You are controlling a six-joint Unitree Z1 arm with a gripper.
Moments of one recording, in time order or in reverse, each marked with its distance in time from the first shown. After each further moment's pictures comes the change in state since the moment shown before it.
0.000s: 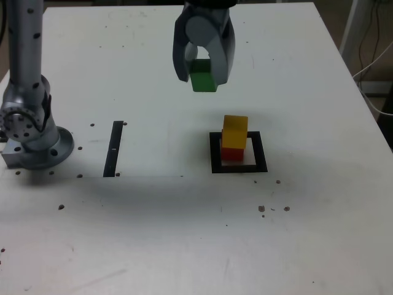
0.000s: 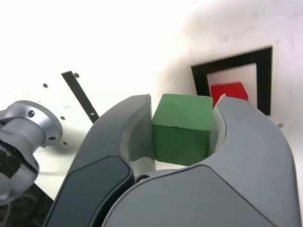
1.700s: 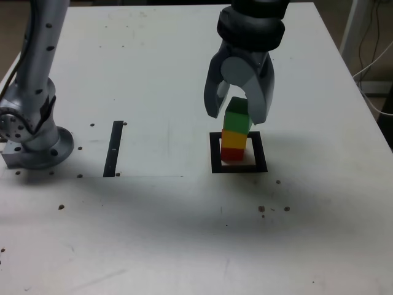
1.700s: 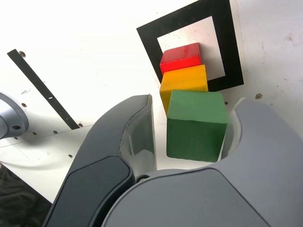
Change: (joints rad) arm -0.190 0.180 -0.162 0.030 -0.026 -0.107
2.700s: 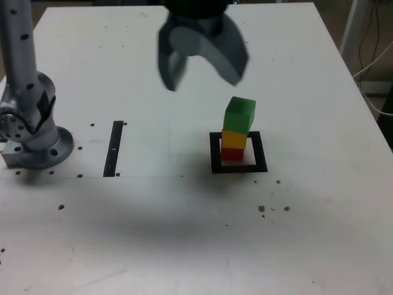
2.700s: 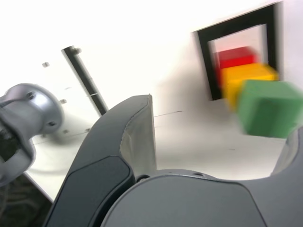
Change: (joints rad) arm 0.012 -0.295 0.272 -0.030 0.073 -0.056
